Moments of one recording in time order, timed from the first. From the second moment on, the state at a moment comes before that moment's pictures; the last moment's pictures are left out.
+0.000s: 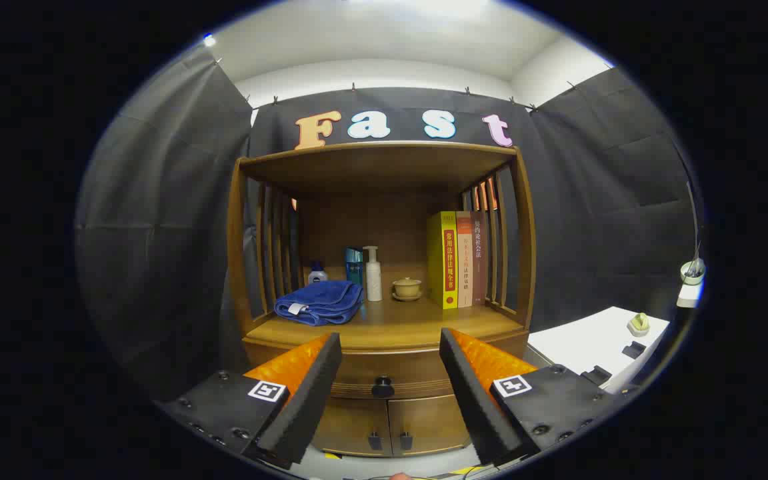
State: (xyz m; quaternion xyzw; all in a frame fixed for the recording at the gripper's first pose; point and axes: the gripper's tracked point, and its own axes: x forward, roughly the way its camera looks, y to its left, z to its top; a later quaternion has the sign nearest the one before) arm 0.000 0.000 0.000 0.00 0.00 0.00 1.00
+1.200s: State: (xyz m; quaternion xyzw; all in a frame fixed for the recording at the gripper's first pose) arm 0.018 0.003 -0.029 -0.01 0.04 0.01 1.00
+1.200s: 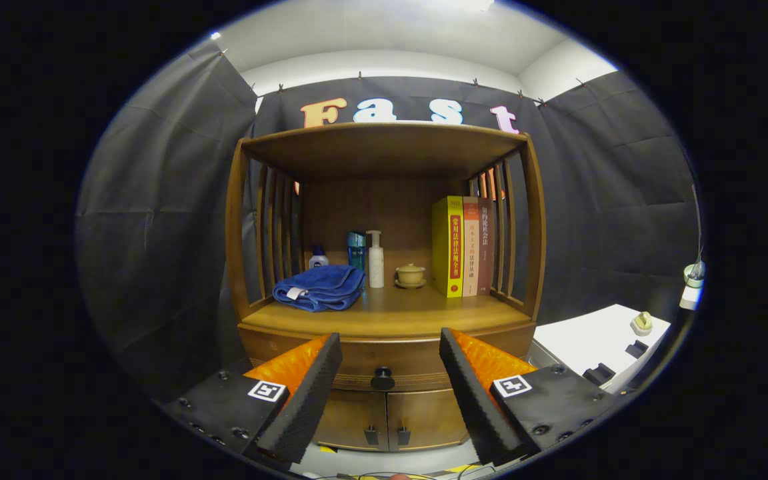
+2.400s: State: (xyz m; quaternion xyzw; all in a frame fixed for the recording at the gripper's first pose) arm 0.137 0.008 -0.197 -0.01 0.19 0.01 0.98
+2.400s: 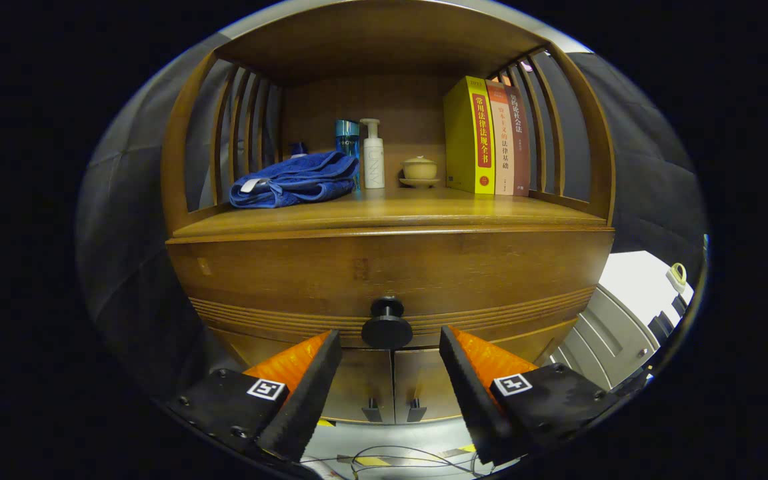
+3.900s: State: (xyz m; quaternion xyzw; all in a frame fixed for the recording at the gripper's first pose) arm 0.091 0.008 -0.204 -0.02 0.21 -0.02 0.98
